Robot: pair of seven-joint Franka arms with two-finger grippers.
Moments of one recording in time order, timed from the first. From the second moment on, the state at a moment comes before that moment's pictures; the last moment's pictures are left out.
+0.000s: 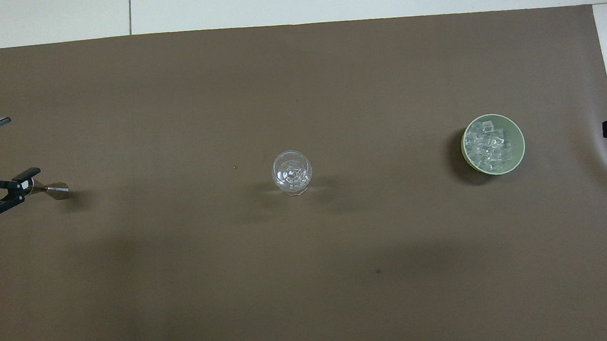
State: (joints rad) left arm 0.12 -0.16 0.00 -2.19 -0.91 2.44 -0.64; right arm -0.01 -0.06 -0.06 -1.53 -0.03 1.50 0.08
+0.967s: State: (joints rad) left arm 0.10 -0.17 -0.02 -1.93 -0.25 2.01 -0.64; right arm 0.00 -0.06 -0.06 -1.53 -0.03 1.50 0.08
